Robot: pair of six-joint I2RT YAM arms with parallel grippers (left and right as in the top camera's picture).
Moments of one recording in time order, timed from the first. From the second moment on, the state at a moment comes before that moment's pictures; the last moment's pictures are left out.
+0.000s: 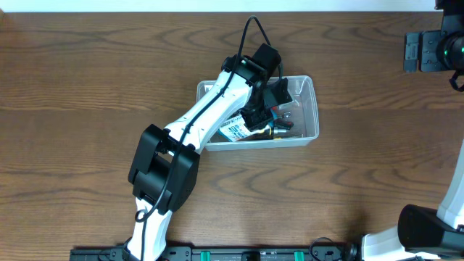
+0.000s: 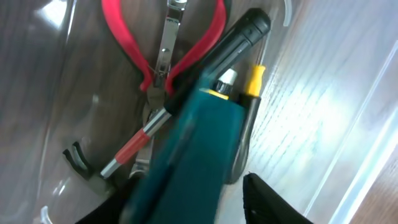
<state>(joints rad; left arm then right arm) -0.61 2.12 1.82 -1.13 0.20 0.56 -0.18 1.68 2.15 -1.36 0.10 -0.21</state>
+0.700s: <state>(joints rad) -0.61 2.12 1.82 -1.07 -0.09 0.52 -0.18 1.68 2.15 -1.36 0.07 -0.21</state>
